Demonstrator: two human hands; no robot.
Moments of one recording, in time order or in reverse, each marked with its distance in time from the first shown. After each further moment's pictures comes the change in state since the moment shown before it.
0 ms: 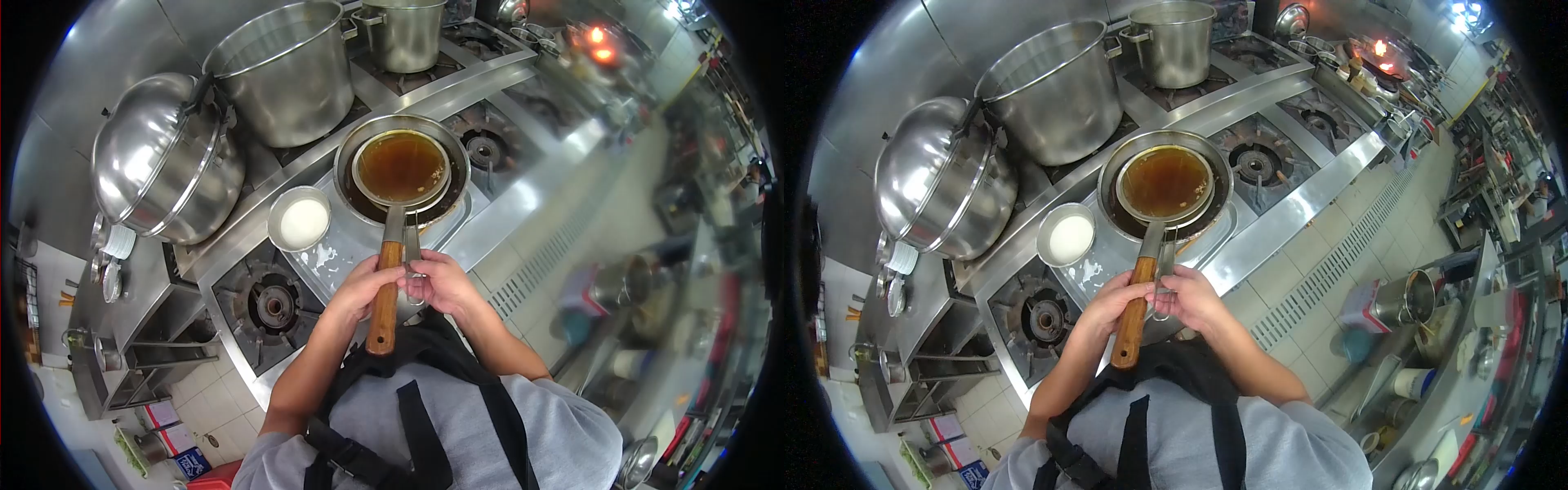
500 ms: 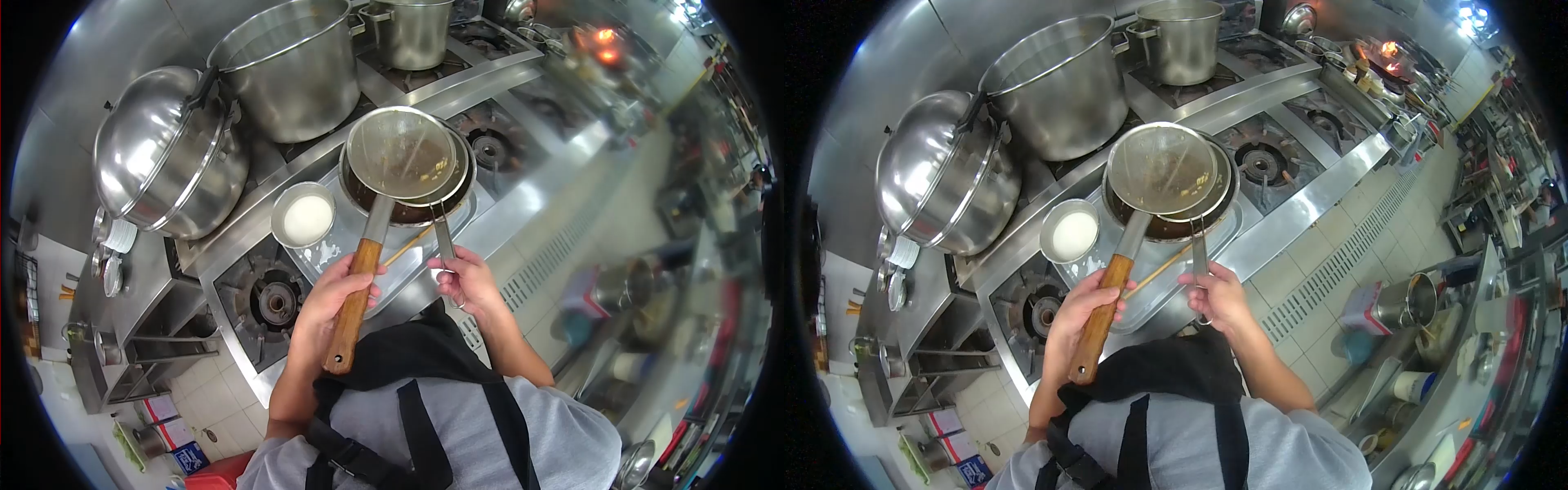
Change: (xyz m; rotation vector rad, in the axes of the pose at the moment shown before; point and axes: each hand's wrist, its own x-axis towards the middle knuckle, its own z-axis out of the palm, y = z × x) left_hand -0.062 0.038 -0.004 -0.046 0.066 0.110; right_hand -0.016 -0.007 -0.022 0.054 0.178 -0.156
